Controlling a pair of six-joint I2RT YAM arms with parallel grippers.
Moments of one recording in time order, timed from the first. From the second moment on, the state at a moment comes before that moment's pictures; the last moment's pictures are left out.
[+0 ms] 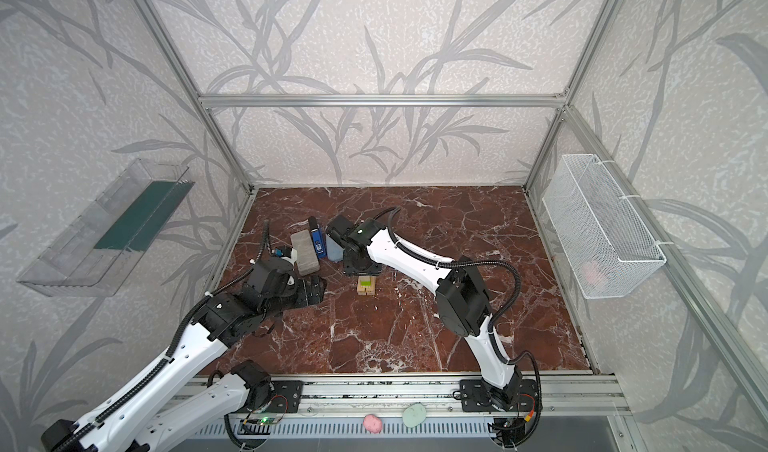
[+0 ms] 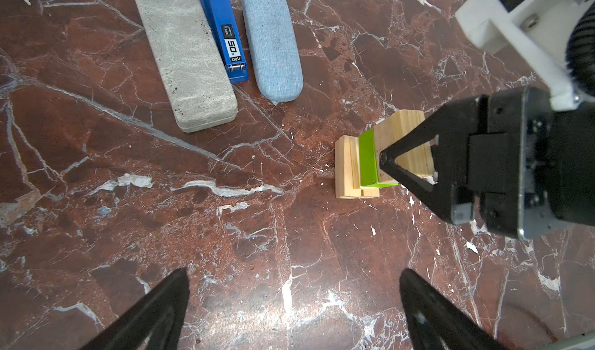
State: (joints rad) left arm -0.55 0.83 0.78 -0.79 -0.14 -0.63; right arm 0.91 2.13 1.95 -1.10 0.08 0.85
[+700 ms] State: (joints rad) left arm -0.55 0.84 0.82 -0.77 -0.06 -0.63; right arm 0.87 1.90 1.79 -1.05 0.04 0.77
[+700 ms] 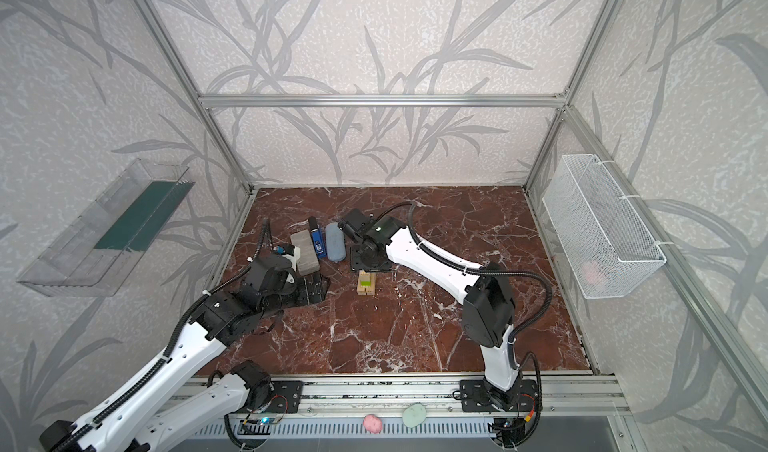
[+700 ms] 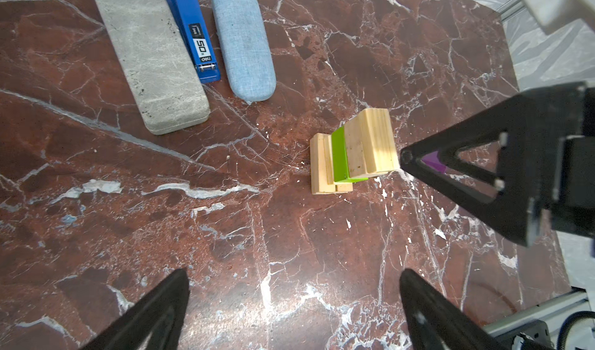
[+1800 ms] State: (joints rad) left arm -0.78 1.00 0.85 -0.64 -0.17 -0.72; right arm 0.33 1.83 1.22 -0.64 -0.23 0.44
